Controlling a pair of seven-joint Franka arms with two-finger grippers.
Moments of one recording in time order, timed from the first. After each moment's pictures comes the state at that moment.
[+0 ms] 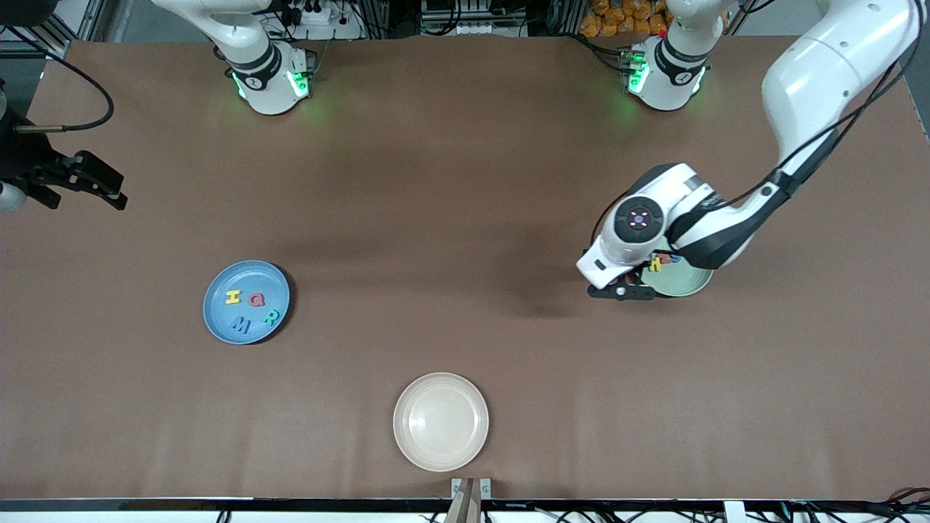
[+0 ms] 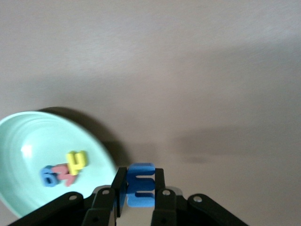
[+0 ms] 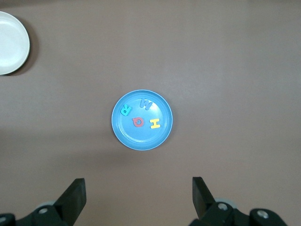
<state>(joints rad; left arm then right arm) 0.54 0.78 -1.09 -1.89 0.81 1.90 -0.78 -0.02 -0.03 0.05 -1.58 -0.02 1.63 0.05</state>
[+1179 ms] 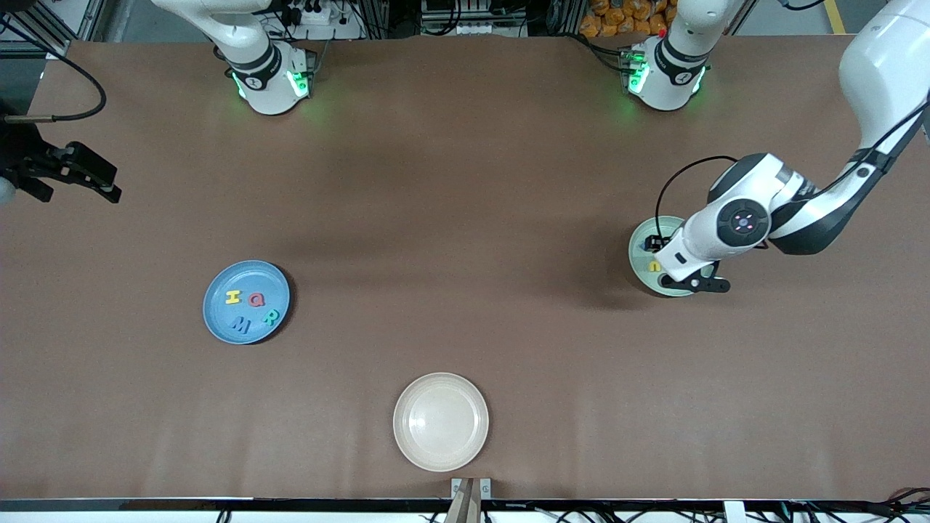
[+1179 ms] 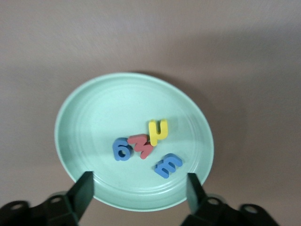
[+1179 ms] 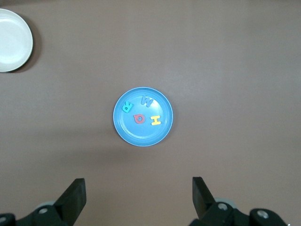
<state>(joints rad) 0.95 0.78 -1.30 -2.03 0.82 1.87 -0.64 -0.02 -0.01 0.05 -1.53 -0.02 1.59 0.05</state>
